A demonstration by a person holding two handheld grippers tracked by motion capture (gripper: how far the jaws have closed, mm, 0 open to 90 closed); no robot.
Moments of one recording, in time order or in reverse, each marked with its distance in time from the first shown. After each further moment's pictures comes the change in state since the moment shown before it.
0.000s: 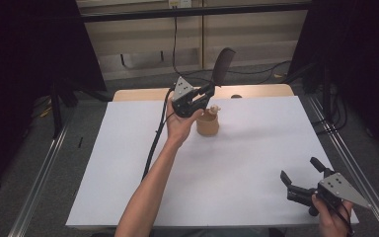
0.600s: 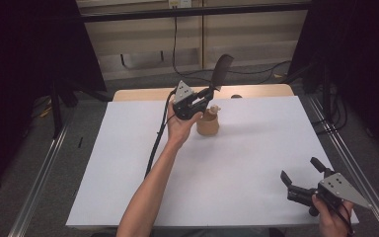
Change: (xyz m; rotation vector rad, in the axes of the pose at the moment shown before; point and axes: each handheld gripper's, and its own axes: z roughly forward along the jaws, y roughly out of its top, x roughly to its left) left arm 0.010 -0.023 0.009 0.029 0.004 -0.002; right arm -0.001 0.000 0.000 0.000 0.000 -0.001
